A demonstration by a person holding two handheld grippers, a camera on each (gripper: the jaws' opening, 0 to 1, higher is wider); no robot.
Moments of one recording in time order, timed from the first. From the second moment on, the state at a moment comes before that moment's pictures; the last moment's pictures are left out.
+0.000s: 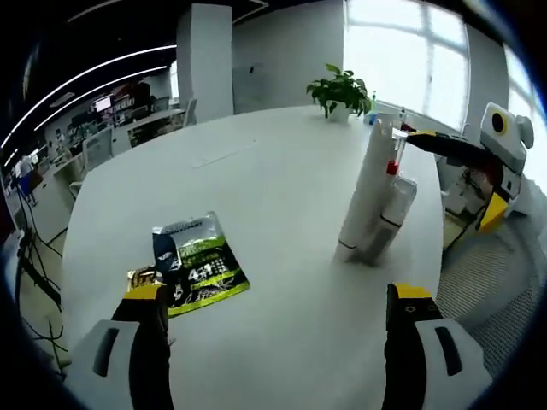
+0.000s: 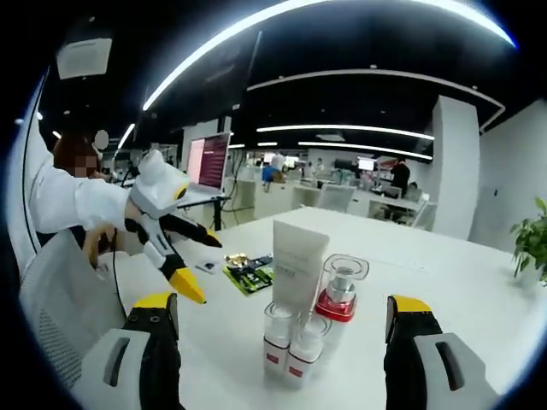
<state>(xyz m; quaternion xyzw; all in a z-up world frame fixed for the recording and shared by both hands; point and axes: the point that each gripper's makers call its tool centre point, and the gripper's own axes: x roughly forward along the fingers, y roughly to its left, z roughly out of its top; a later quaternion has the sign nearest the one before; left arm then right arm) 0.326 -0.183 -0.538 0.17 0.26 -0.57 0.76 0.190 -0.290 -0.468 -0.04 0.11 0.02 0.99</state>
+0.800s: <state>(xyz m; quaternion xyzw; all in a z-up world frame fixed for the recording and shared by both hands) 0.388 -0.208 -0.558 0.17 0.30 -0.54 0.77 0.188 -0.298 -0.463 -0.01 0.11 0.01 0.99</state>
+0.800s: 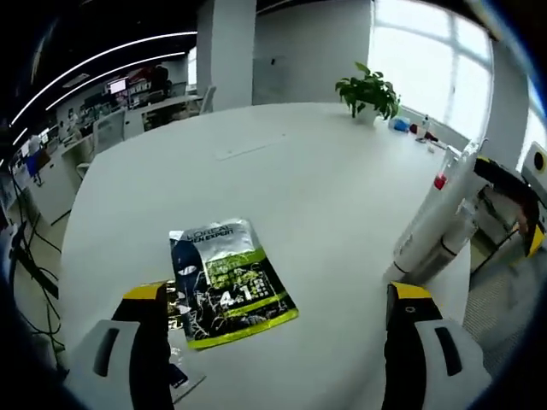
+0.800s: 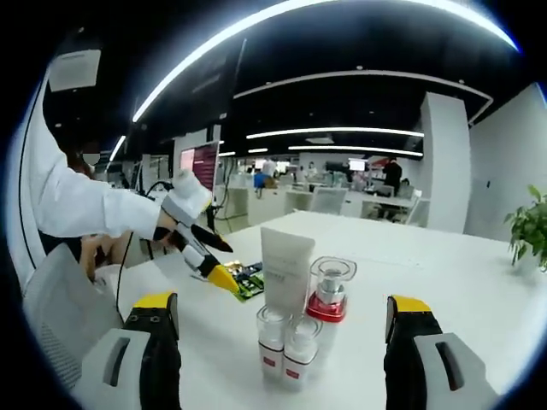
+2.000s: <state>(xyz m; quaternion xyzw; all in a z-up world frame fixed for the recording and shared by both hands) 0.425 -0.215 -0.602 0.12 0.35 -0.50 0.78 0.188 -0.299 -0.473 0.00 0.13 0.00 0.99</state>
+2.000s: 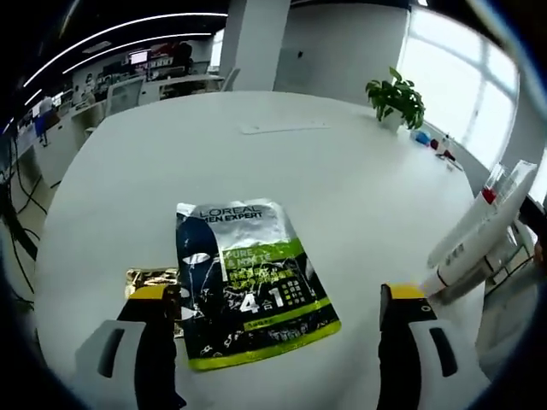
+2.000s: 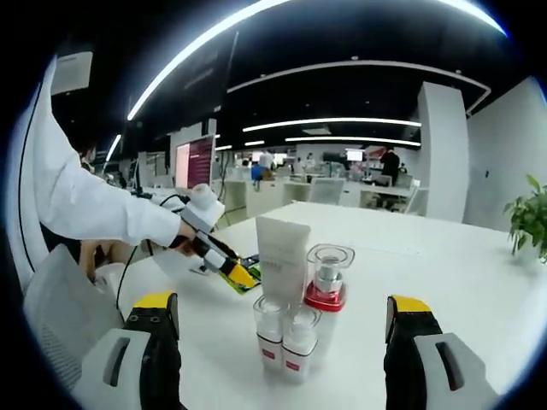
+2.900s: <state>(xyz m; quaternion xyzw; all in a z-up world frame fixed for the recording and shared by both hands) 0.447 -0.236 -0.611 0.14 0.33 -0.51 0.78 0.187 -0.305 -0.482 0.01 0.15 -0.01 0.99</state>
